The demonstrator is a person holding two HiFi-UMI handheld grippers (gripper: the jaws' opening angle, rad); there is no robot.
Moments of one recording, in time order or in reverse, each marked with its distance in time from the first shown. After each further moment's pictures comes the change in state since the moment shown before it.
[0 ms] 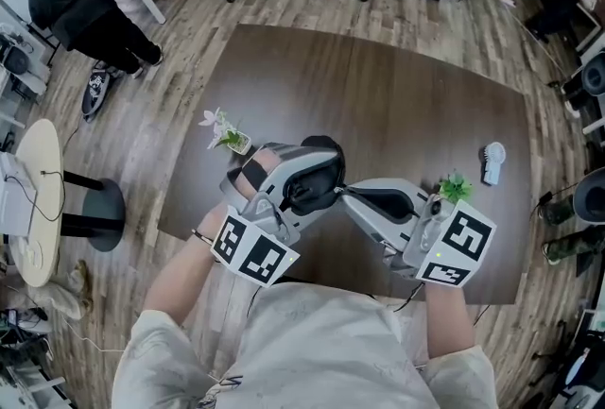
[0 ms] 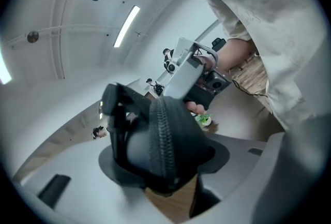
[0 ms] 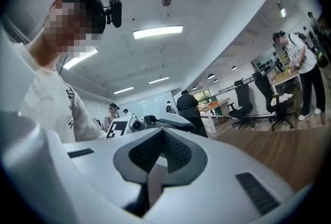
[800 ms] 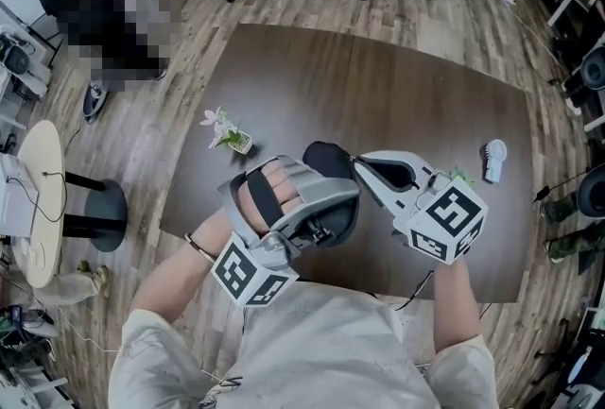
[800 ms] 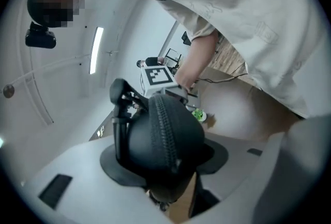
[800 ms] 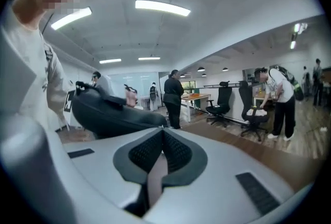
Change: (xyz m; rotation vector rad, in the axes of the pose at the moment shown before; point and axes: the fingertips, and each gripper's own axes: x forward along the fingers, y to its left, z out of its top) left arm -0.013 -0.026 0.040 0.386 -0.054 -0.031; right arm -0.001 -0.063 -0.028 -0.181 0.214 -0.219
